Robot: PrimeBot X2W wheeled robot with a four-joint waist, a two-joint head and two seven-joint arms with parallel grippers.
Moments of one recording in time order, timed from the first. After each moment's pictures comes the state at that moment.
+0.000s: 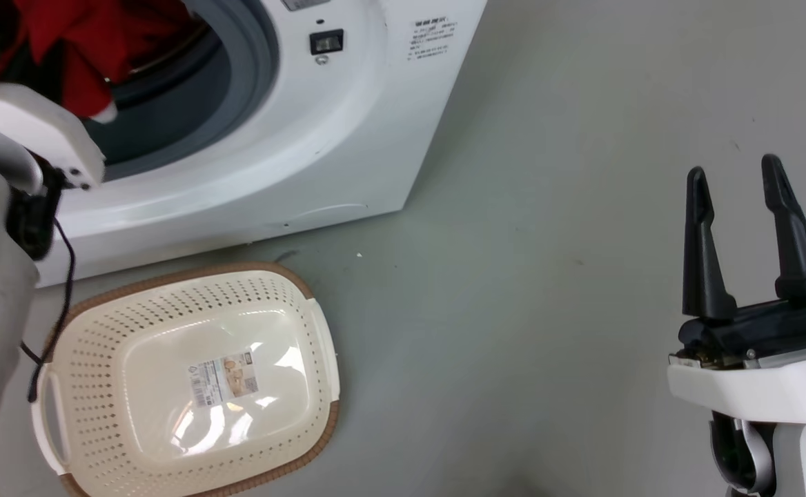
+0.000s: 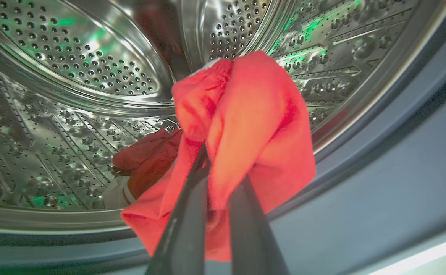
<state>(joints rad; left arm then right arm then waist) -1.07 0.56 -0.59 0.94 -0.70 -0.10 -0.25 -0.17 -0.05 0.02 -0.22 0.12 0.13 -0.26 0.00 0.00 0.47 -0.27</state>
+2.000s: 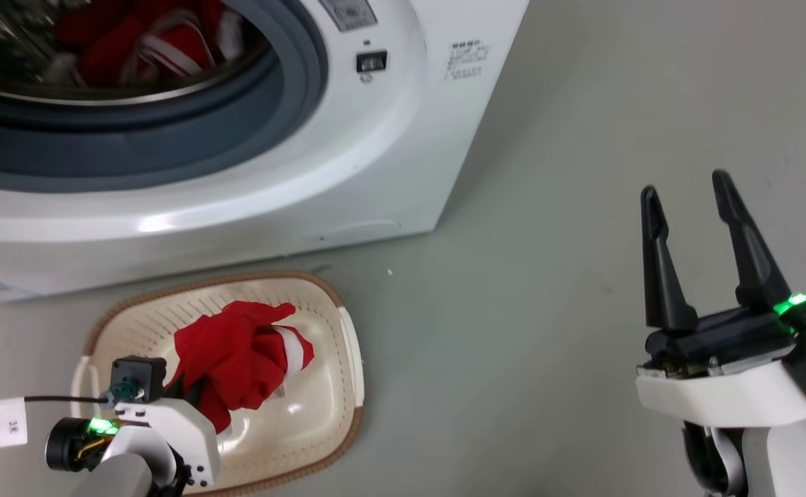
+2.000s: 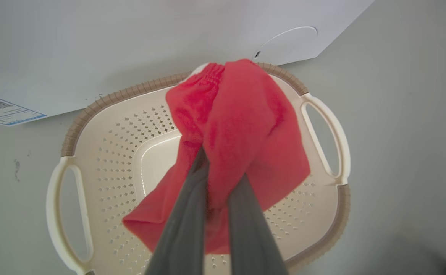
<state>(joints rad) -0.41 0.42 -0.58 0.83 -0.66 -0.04 -0.25 -0.16 -0.05 0.08 -0.19 0.10 0.13 -0.26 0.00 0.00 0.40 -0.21</state>
